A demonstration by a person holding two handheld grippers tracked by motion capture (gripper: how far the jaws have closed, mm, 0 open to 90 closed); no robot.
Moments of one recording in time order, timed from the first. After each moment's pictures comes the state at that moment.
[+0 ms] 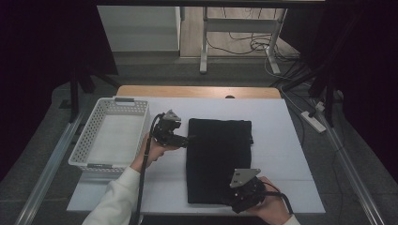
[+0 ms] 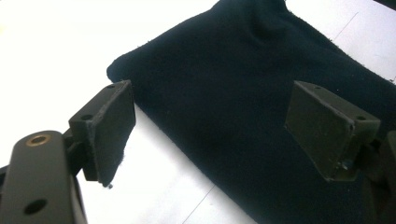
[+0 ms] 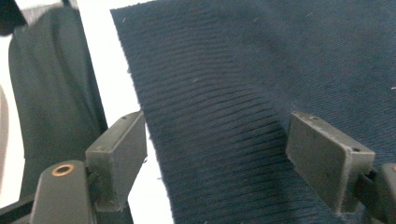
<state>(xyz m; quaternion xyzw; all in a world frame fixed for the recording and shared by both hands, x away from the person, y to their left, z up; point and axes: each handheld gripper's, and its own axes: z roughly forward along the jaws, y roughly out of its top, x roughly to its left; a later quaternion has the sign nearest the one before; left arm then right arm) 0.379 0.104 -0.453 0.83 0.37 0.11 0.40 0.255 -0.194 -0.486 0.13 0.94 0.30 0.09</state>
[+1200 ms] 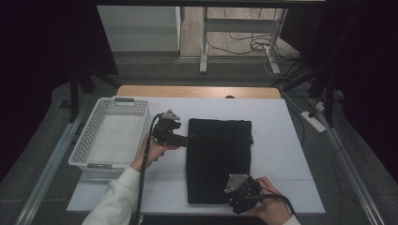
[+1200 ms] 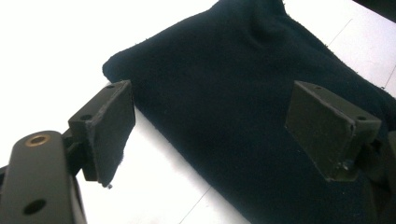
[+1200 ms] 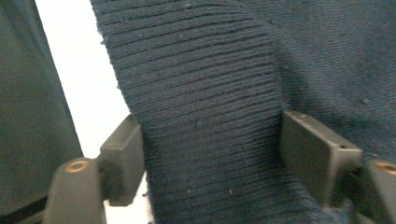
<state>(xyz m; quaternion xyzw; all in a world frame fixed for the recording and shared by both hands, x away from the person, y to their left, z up) 0.383 0.107 -0.456 0.82 0.38 0.09 0.41 0.255 -0.188 -0.505 0.12 0.96 0.20 0.15</state>
